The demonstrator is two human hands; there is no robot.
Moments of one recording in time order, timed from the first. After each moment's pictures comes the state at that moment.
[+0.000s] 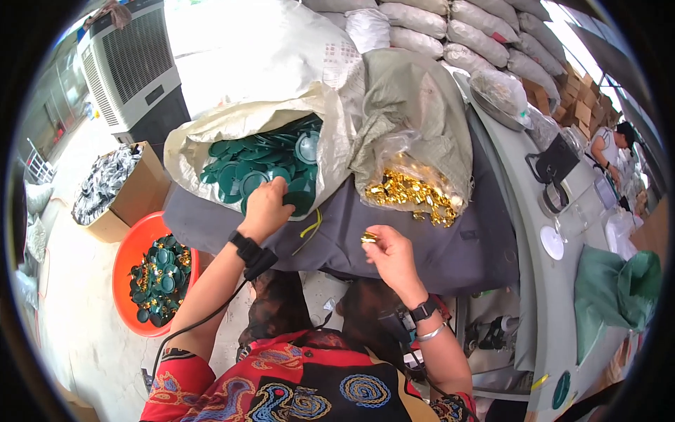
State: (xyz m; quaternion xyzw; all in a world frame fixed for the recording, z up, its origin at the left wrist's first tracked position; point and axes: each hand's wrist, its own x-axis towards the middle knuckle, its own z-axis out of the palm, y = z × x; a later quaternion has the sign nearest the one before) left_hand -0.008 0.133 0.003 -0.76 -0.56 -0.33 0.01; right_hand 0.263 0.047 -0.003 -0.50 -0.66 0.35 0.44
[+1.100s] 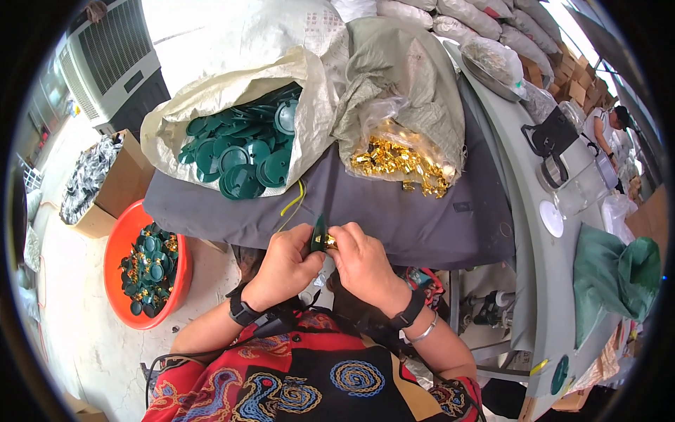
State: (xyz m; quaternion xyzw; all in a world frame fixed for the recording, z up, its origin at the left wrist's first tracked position) left_hand 0.064 0.005 0.024 -0.72 -0.41 -0.43 -0.35; right_hand 0.238 0.001 0.025 -0.41 -0.85 0.09 0.33
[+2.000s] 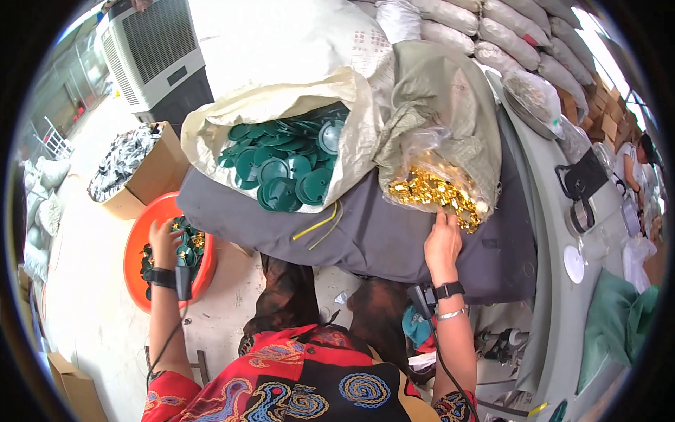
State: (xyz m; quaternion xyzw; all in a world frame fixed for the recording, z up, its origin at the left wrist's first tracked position) left_hand -0.235 0.023 -0.046 -0.21 -0.68 -0.65 -0.25; right_hand 0.329 0.102 -0.040 -0.70 -0.67 -0.09 0.25
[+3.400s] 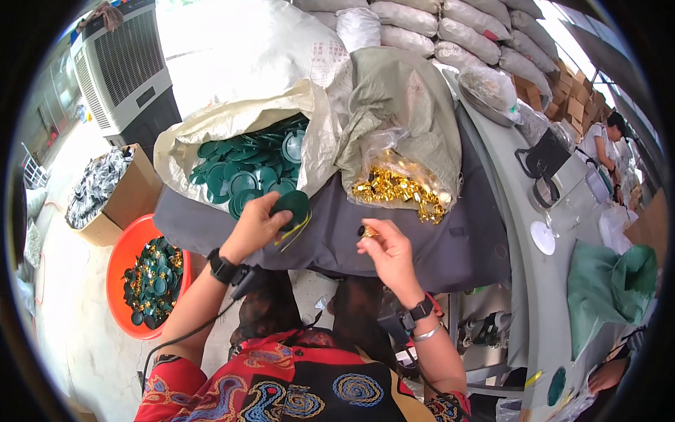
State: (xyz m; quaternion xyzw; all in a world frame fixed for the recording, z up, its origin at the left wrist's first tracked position) left_hand 0.005 0.087 0.031 -0.74 -0.47 -0.40 -0.28; right_hand 0.274 0.039 0.007 -0.38 -0.62 0.42 0.54
